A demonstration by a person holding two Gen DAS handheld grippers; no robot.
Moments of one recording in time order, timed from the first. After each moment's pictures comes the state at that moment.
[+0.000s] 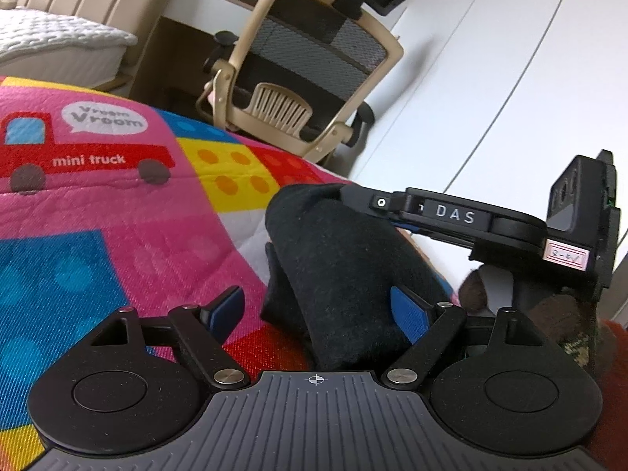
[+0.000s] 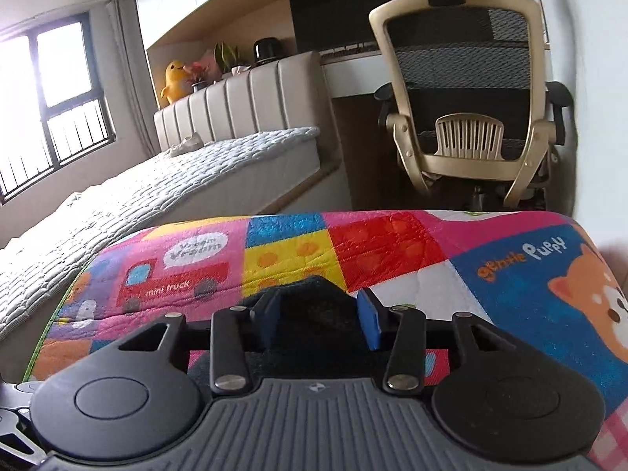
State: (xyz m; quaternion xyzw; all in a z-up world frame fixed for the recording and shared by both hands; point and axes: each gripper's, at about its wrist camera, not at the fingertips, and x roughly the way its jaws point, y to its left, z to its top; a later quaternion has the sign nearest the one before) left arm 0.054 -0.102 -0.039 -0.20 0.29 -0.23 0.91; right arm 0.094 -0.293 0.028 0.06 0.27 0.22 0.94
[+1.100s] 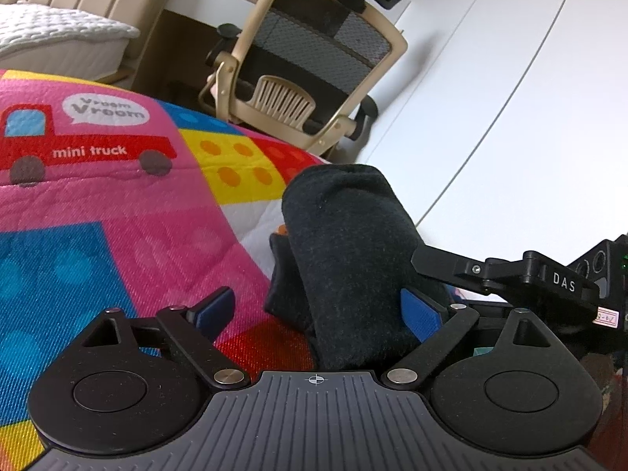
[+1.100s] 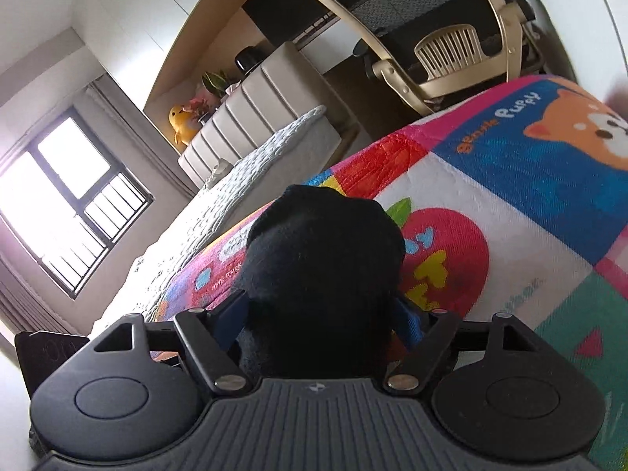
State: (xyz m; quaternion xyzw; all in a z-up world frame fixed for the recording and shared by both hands) left arm 0.057 -0.102 -0.042 -0.20 0.30 -0.22 0.91; right arm 0.055 -0.353 -0.013 0.26 0.32 0.26 0.88
